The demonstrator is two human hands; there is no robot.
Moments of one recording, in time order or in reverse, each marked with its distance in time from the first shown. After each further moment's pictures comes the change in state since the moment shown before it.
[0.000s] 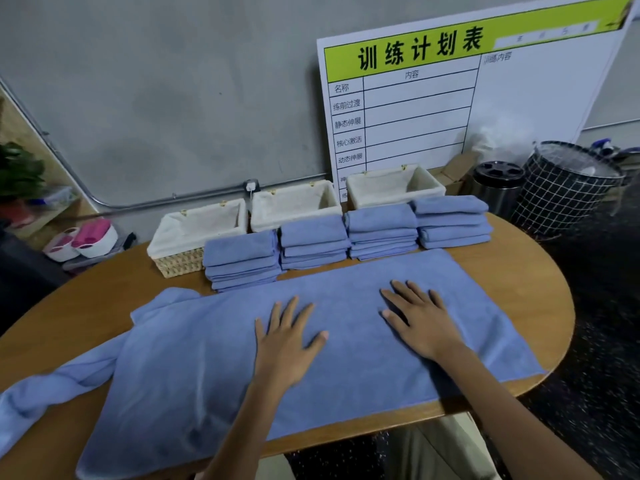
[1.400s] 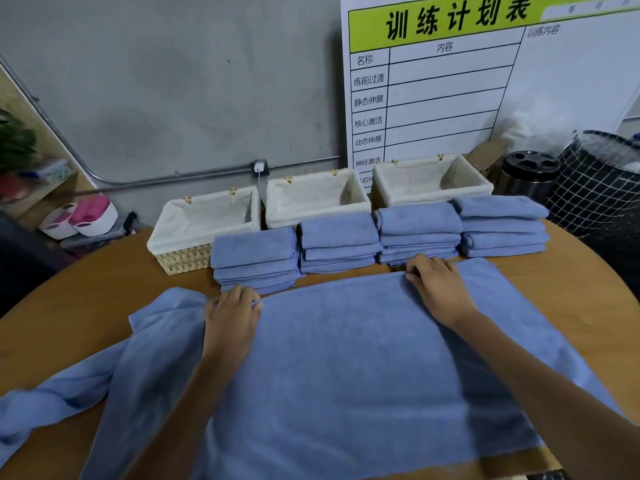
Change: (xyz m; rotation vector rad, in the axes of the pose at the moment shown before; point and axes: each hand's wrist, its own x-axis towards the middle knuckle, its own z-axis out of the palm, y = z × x) left_hand 0.072 -0.133 -0.020 0.101 0.489 -0.007; right_hand 0.110 0.009 0.005 0.094 0.340 -0.161
